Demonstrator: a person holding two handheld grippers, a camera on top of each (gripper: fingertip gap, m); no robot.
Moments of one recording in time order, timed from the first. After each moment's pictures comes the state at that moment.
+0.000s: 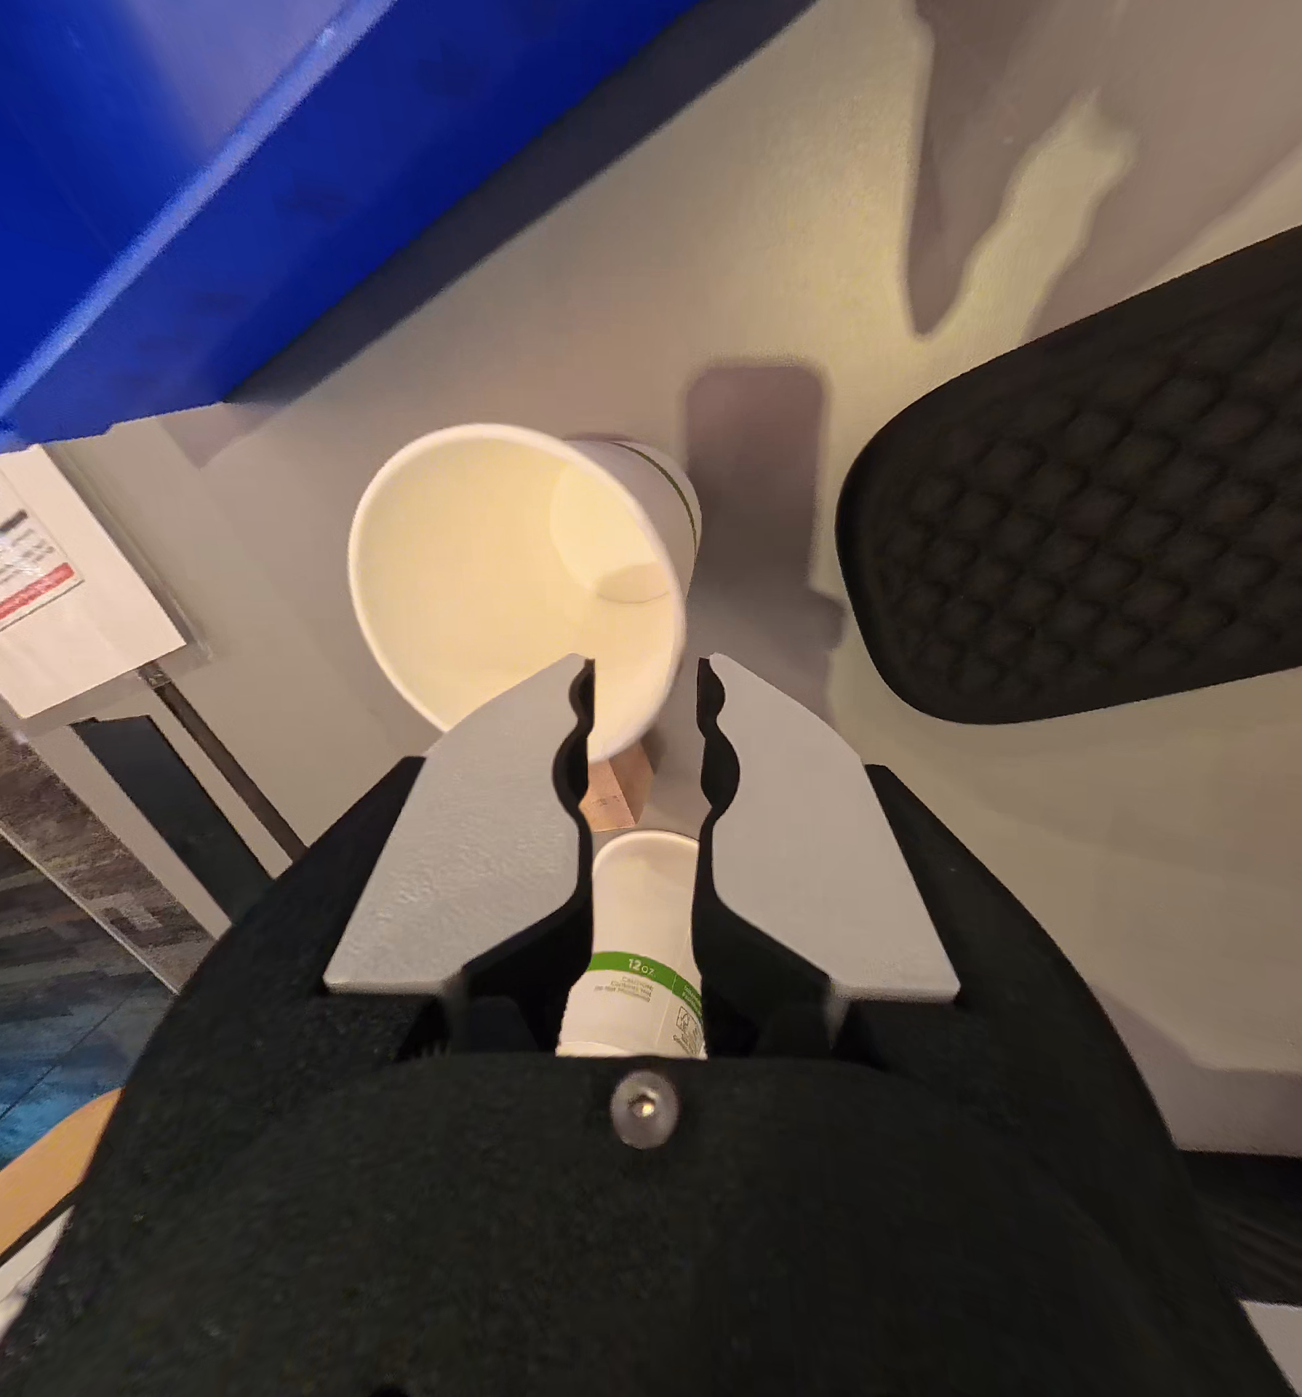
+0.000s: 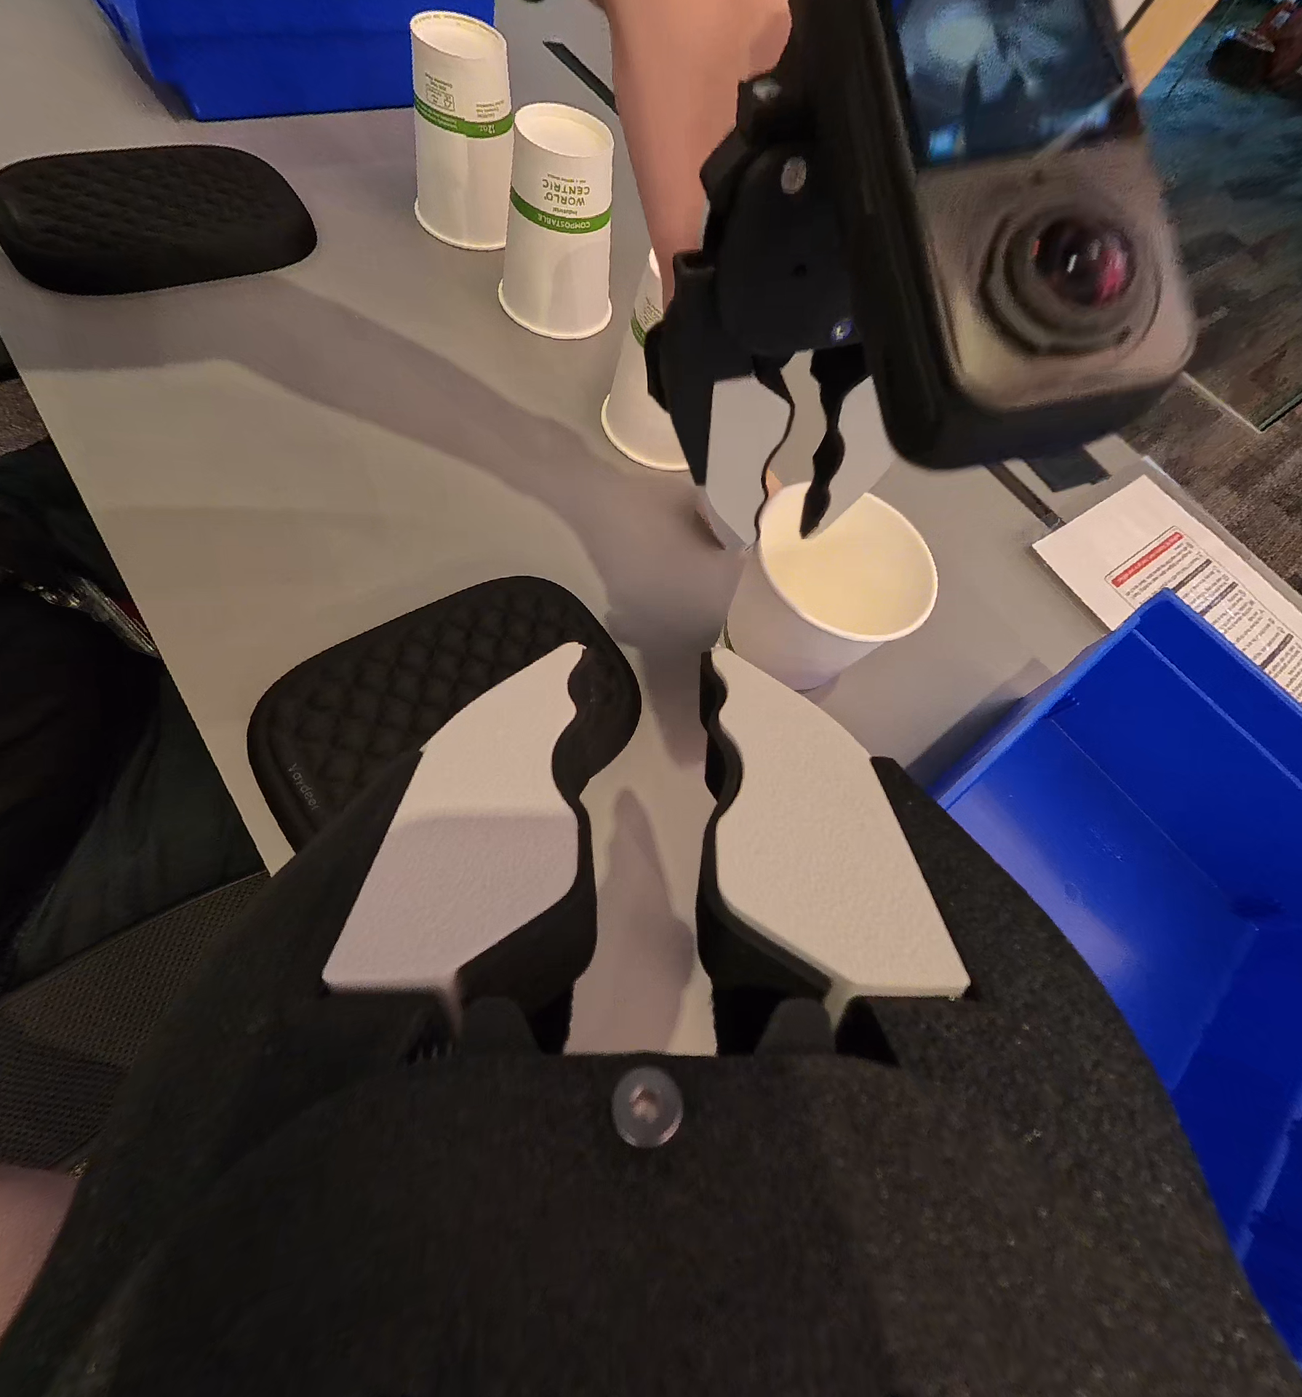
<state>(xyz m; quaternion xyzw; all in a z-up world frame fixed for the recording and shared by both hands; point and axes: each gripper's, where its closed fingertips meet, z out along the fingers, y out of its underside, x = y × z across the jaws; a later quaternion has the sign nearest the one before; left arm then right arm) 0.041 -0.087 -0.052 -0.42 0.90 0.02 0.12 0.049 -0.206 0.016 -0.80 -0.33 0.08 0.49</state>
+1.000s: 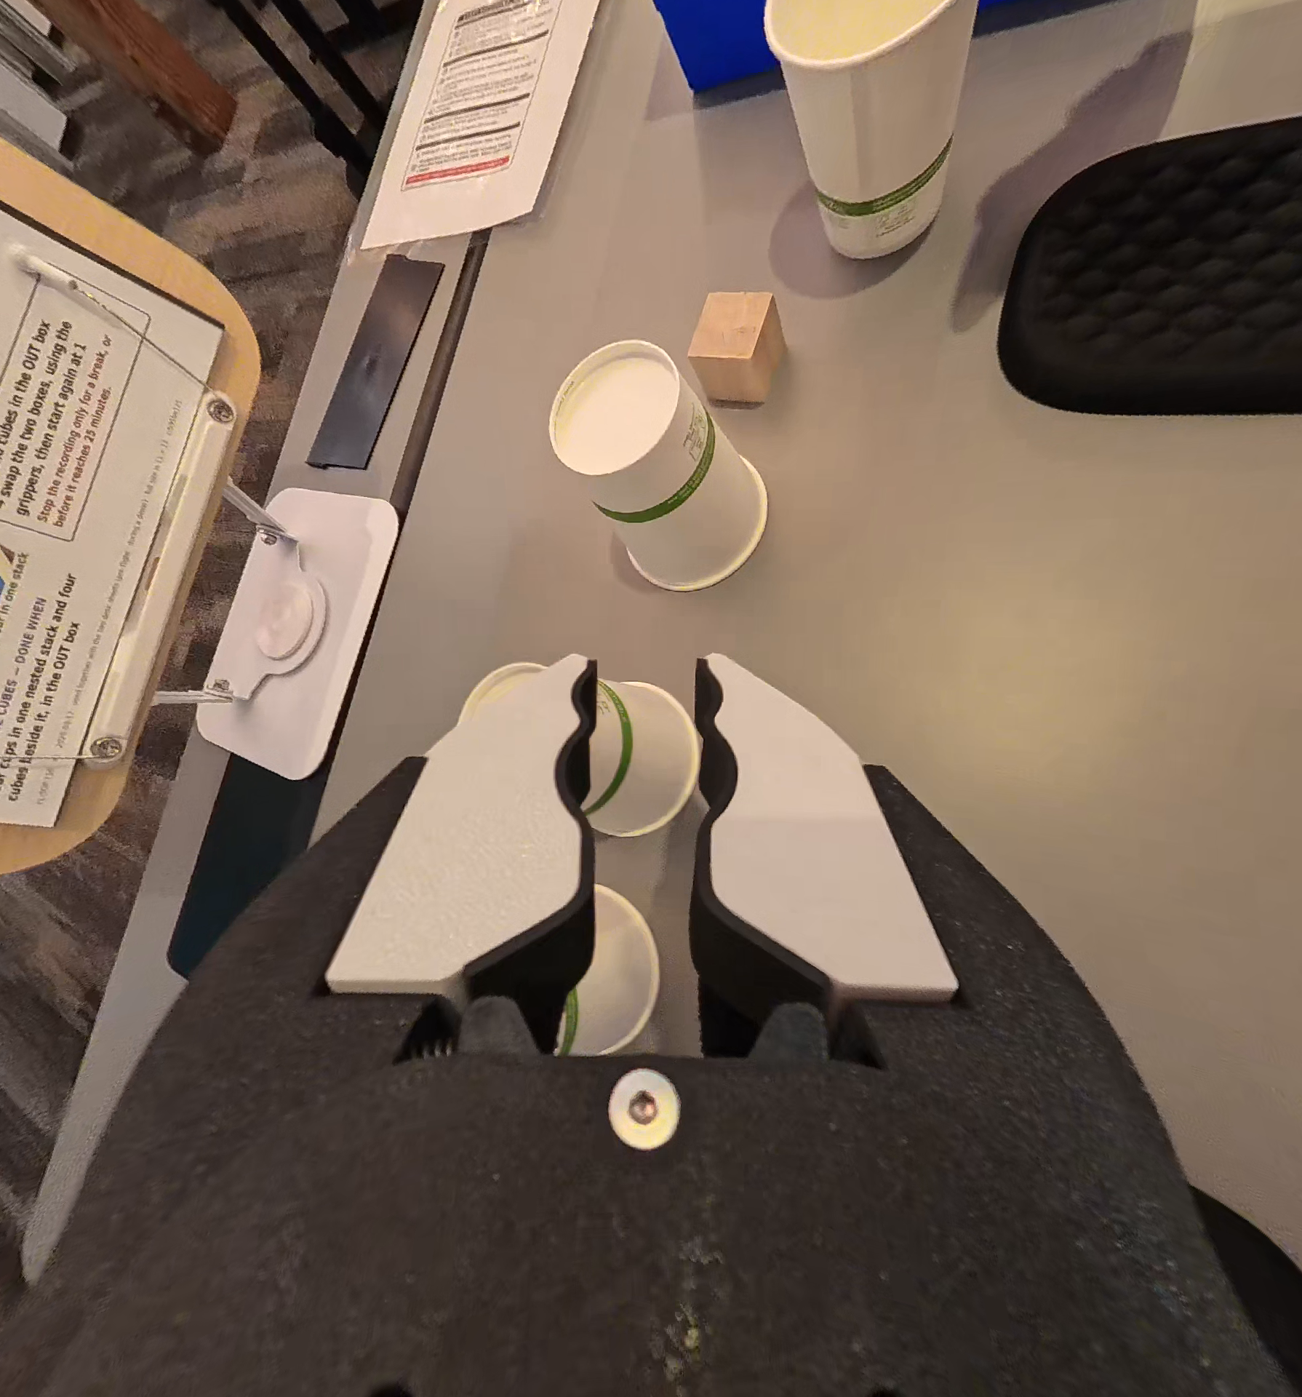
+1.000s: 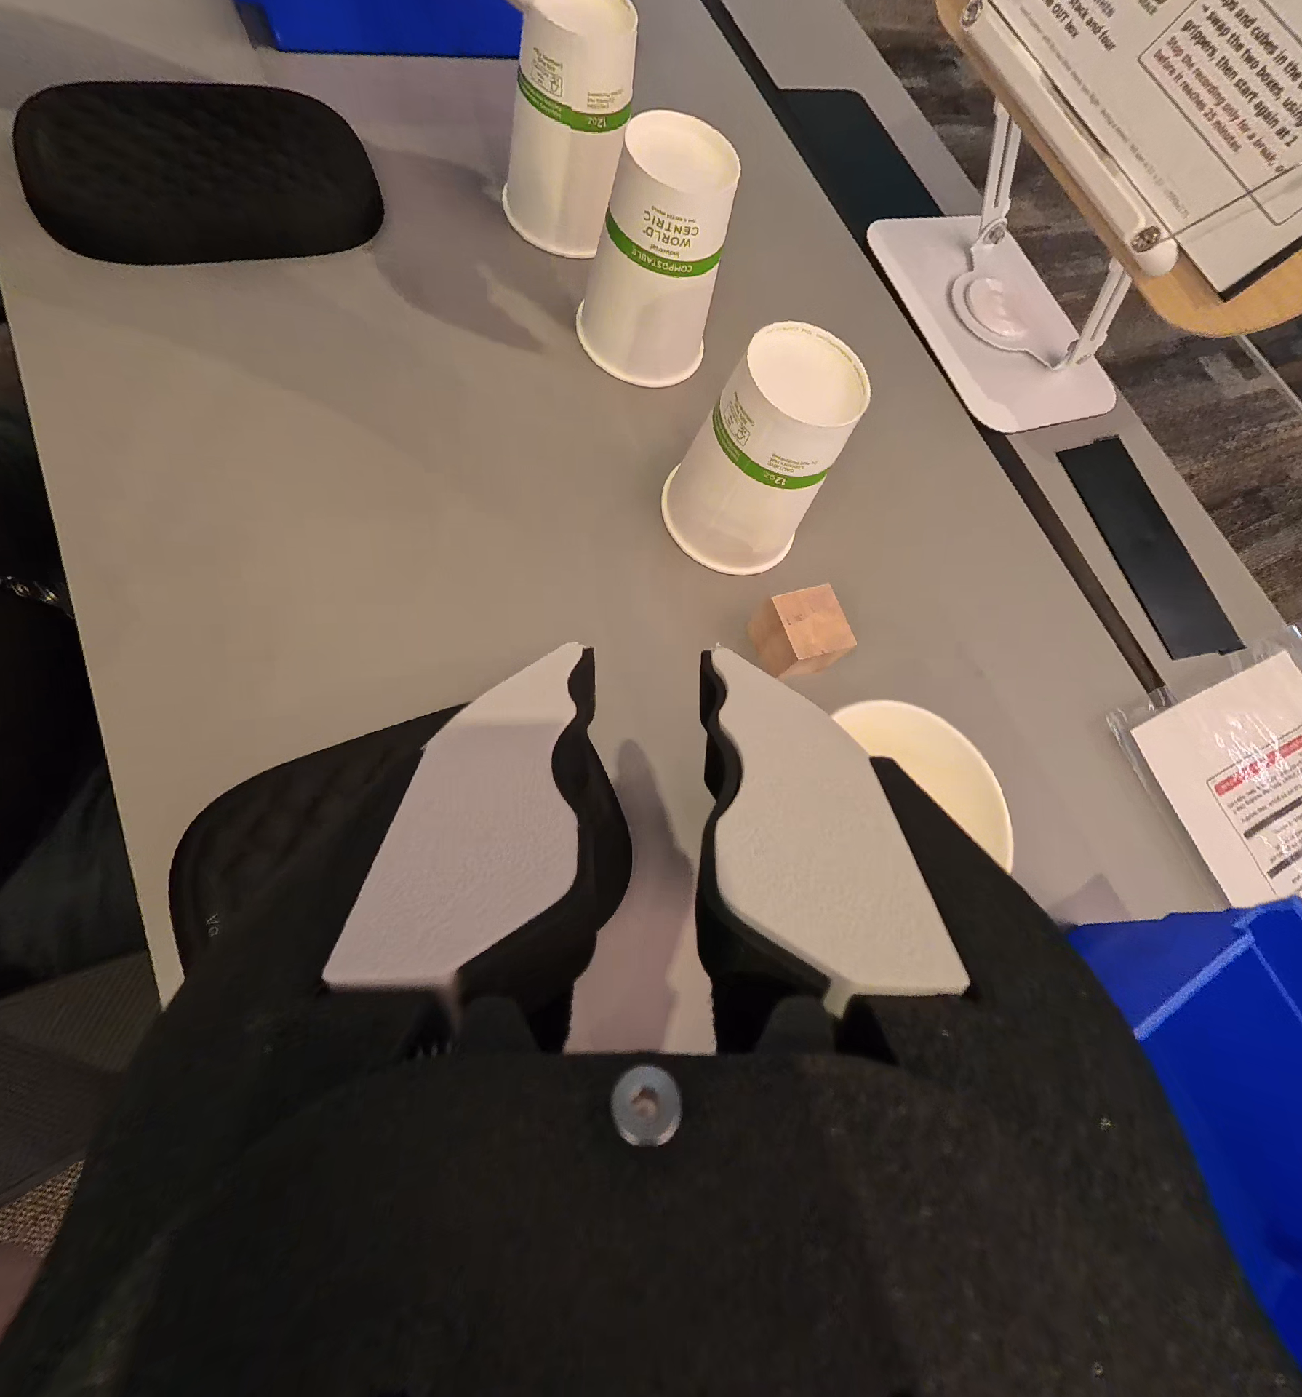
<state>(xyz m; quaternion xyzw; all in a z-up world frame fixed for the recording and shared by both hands) -0.232 -0.005 0.025 -0.60 0.69 -0.12 0.39 -0.025 -0.129 0.008 -0.78 -0.43 0.10 0.44</state>
